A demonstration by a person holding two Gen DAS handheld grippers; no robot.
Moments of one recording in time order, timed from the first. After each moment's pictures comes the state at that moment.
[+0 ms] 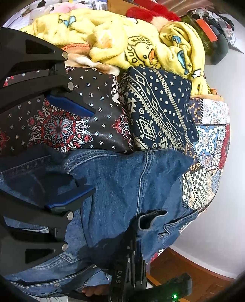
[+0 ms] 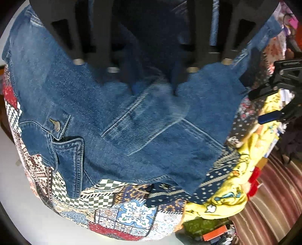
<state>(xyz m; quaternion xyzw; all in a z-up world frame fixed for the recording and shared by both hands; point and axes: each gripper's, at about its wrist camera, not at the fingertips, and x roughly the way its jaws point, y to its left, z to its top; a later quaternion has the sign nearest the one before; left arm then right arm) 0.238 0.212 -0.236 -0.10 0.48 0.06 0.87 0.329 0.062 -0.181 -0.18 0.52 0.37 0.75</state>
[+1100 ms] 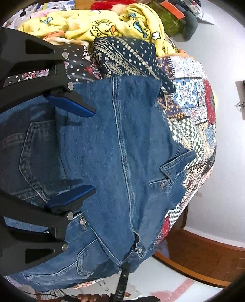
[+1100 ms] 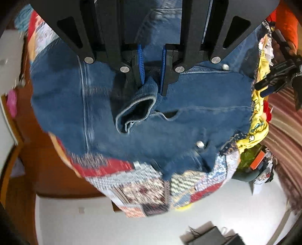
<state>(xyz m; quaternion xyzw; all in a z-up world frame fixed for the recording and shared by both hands) 0.280 0.085 -0.203 -0.02 0.48 0.00 0.88 0.335 -0.198 -0.172 0.07 0.50 0.23 0.83</state>
